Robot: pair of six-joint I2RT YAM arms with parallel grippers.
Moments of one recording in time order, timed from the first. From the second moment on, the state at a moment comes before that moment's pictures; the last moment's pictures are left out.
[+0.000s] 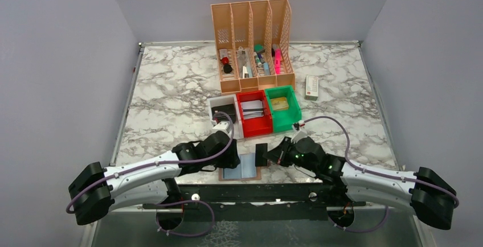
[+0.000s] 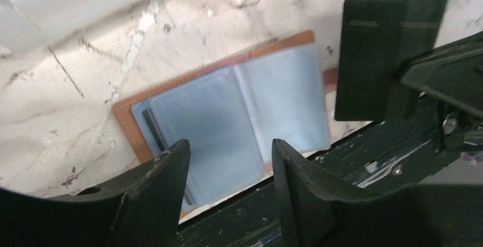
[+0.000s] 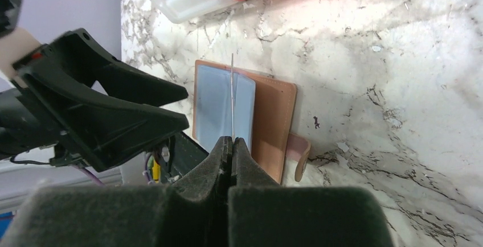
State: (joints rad) left arm -1.04 0.98 0.46 -0.34 -0.11 -0.84; right arm 1.01 0.89 0.21 0.21 0.09 1.10
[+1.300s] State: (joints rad) left arm -0.71 0.81 0.71 -0.66 -0.47 -0.53; right arm 1.01 0.89 0.28 0.18 0.10 0.92
